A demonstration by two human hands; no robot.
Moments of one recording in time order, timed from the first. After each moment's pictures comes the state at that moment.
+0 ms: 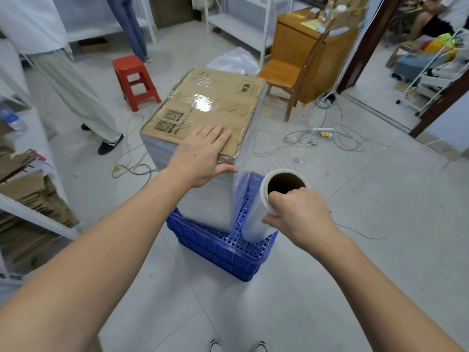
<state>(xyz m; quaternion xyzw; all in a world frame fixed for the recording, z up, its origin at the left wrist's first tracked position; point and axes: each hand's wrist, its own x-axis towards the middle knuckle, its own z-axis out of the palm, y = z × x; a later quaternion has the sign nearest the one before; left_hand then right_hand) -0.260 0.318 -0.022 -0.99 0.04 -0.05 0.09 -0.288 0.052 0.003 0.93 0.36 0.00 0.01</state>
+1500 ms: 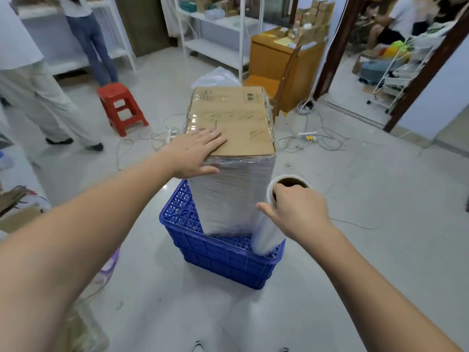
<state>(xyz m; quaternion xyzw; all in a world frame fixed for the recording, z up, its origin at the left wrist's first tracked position) -0.263 0.399 0.004 -0.98 0.18 0.02 0.12 -0.346 0.110 0.013 0.98 0.19 0.03 0.00</state>
